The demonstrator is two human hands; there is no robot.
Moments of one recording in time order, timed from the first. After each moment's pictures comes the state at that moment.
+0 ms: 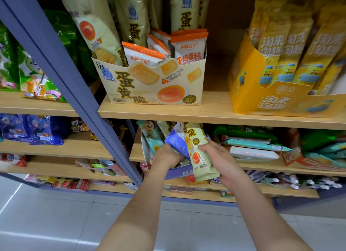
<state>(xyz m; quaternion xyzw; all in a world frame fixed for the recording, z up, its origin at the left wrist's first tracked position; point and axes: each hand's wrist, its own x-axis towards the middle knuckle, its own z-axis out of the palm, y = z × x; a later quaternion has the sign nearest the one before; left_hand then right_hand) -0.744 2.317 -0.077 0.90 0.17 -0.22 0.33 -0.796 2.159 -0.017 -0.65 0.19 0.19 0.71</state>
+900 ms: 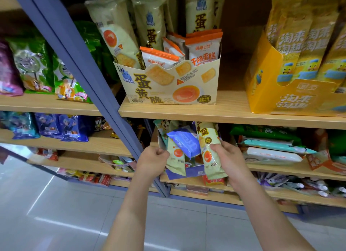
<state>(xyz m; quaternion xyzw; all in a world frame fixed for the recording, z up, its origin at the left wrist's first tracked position) -0.798 2.385 -0.030 0.86 0.21 -0.09 0.45 -0.799 2.172 -0.025 -0.66 0.20 0.13 0.71</state>
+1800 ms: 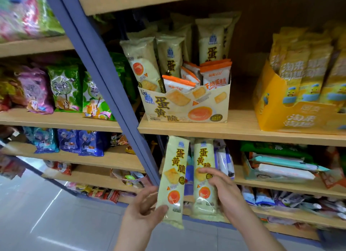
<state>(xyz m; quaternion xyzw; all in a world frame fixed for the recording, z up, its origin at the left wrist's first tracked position) -0.918 2.415 0.002 0.69 0.22 -0.01 0.69 -0.842 2.211 -0.024 -0.65 0.13 0.18 0.72</state>
